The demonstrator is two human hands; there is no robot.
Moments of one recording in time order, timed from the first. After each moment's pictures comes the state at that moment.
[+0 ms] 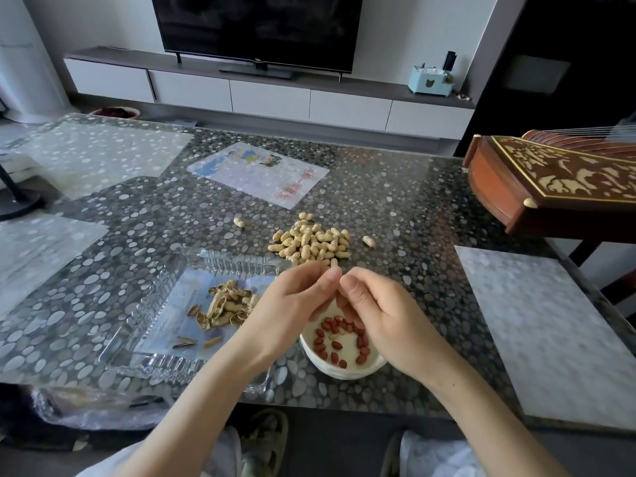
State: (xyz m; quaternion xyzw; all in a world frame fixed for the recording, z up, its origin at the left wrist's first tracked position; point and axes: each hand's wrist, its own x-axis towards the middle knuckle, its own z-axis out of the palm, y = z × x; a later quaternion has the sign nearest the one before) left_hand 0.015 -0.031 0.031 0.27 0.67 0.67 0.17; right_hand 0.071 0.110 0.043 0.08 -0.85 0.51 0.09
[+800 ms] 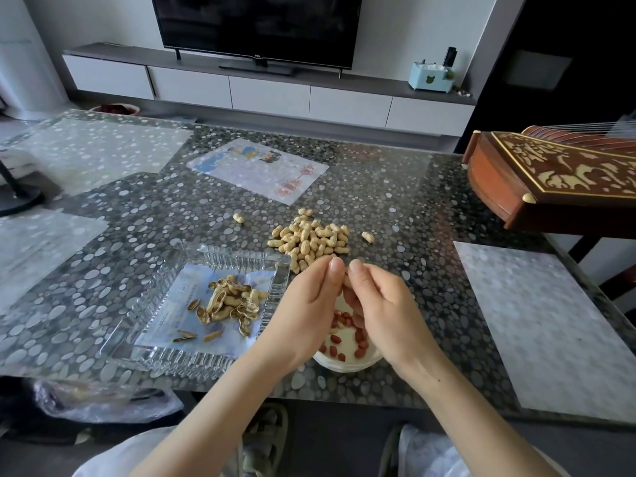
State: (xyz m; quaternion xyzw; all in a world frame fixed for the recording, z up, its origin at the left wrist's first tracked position) left_hand 0.031 -0.010 0.029 0.25 0.73 0.64 0.08; right_hand 0.071 0.101 0.035 -0.04 -0.82 0.56 0.13
